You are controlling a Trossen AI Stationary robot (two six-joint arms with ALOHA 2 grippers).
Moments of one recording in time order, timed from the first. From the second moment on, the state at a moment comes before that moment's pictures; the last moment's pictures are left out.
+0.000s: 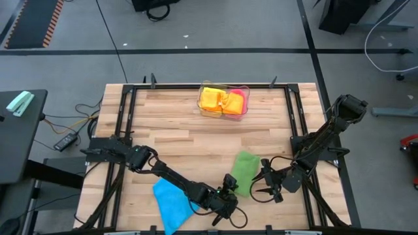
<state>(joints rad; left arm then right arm) -0.49 2.45 1.85 -0.28 -0.64 0.32 0.85 1.31 0.39 0.21 0.50 0.40</state>
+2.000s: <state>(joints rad) -0.33 2.47 2.15 -0.64 -0.24 -0.33 0.87 1.68 0.46 0.43 0.65 0.47</state>
